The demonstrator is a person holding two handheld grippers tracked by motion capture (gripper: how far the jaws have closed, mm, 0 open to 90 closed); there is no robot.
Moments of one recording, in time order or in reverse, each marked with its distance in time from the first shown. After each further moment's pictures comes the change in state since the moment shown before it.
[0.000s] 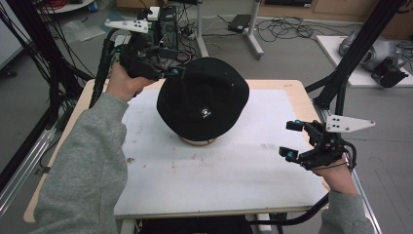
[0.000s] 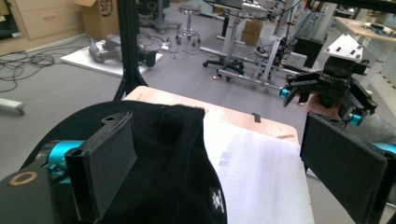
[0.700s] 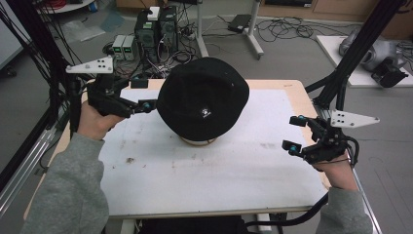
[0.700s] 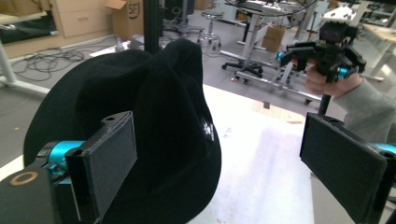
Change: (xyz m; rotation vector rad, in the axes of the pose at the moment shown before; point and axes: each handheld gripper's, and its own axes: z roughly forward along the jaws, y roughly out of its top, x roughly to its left) left arm -0.040 -0.072 -0.056 -0.040 0.109 -0.013; right arm -0.012 0.003 -0.005 -0.046 -0.025 0.011
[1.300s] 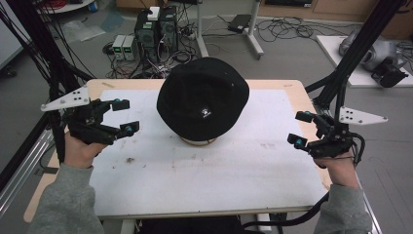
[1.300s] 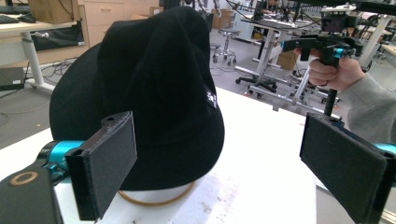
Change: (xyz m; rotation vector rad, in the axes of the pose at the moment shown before) left arm -0.020 -0.057 -0.040 -0.089 0.066 -0.043; right arm -0.008 0.002 -0.008 -0.063 -0.031 0.023
